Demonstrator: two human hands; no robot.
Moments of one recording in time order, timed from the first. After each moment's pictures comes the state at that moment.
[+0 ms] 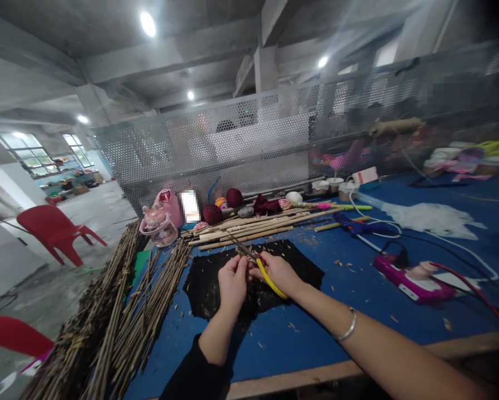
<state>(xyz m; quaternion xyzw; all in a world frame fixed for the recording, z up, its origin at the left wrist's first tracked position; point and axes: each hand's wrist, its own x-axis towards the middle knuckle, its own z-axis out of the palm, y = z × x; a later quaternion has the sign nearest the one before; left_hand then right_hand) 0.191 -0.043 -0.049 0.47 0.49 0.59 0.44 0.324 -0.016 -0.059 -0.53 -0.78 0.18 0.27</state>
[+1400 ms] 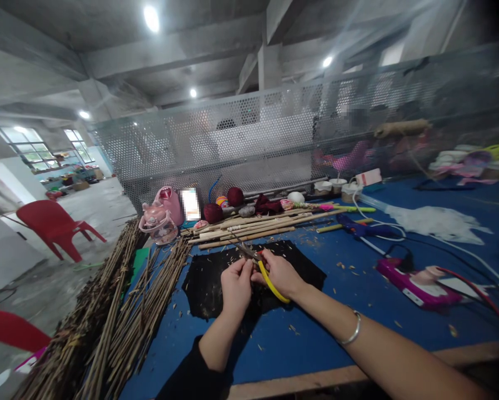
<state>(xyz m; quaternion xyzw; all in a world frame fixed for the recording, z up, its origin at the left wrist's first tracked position) 0.194 -0.051 -0.048 0.54 0.49 0.58 0.36 0.328 -0.015 -0.059 -0.51 -0.79 0.18 0.27</state>
